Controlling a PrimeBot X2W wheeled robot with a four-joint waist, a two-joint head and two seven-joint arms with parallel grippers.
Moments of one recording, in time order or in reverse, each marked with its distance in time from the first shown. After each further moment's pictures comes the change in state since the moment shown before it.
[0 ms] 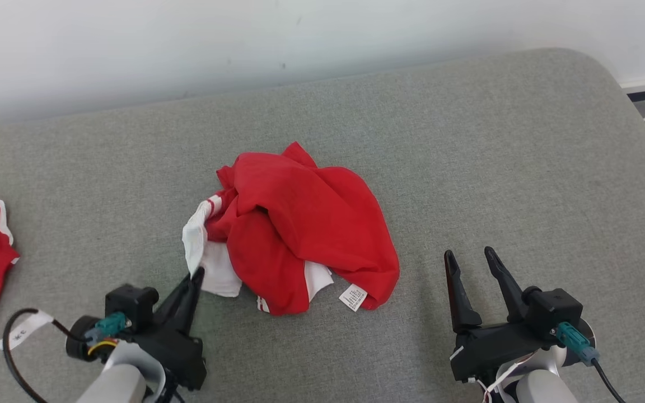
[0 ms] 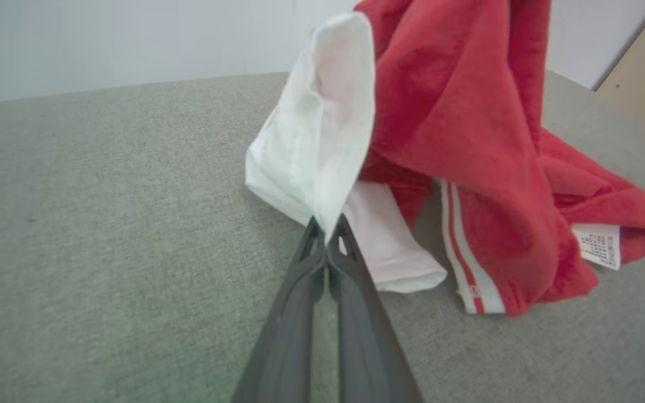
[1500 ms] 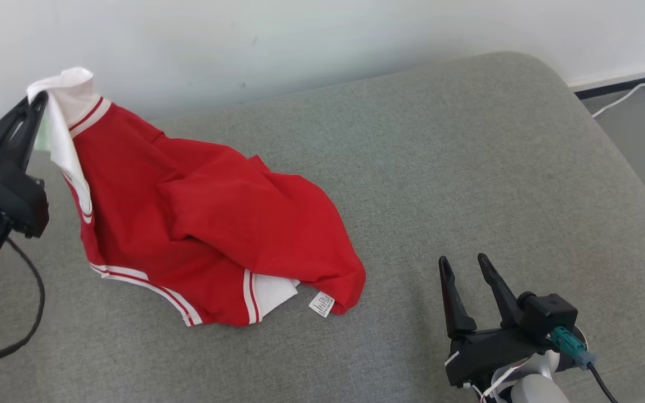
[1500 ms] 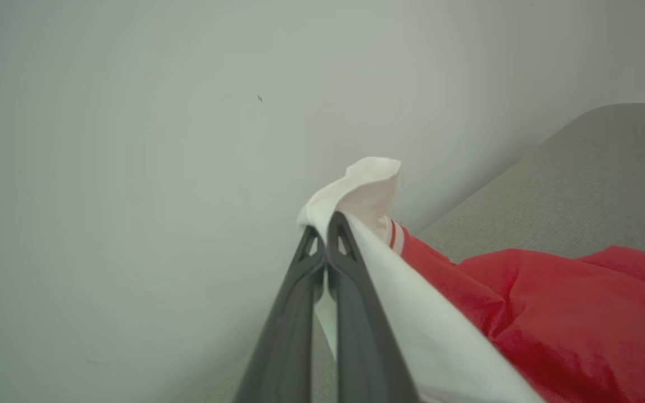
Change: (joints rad) left arm -0.483 0.294 -0.018 0.085 0.122 -0.112 0.091; right arm 0.005 0.000 0.024 0.027 0.042 0.000 -0.015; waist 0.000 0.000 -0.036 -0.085
